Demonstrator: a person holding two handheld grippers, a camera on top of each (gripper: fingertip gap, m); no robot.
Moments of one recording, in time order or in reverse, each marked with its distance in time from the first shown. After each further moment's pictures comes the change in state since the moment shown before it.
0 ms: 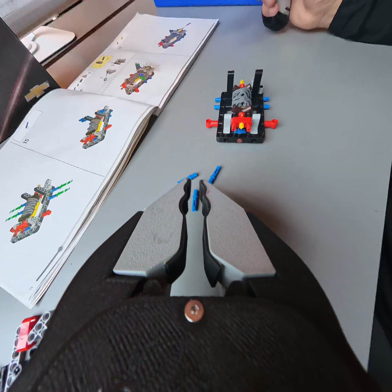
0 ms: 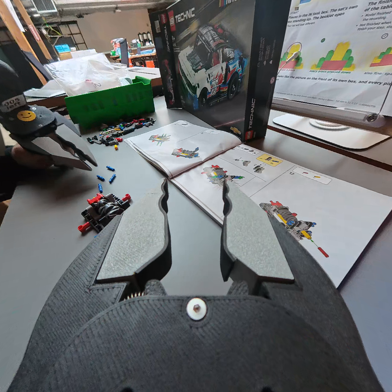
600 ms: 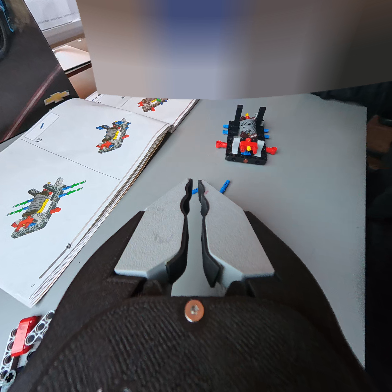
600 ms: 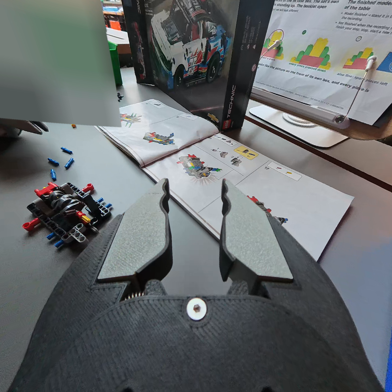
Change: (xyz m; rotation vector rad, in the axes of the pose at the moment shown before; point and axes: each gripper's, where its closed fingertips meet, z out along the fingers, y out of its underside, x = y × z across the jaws) left arm -0.019 -0.012 -0.013 0.134 0.040 -0.123; right arm 0.020 0.010 0.015 -0.087 0.132 -0.119
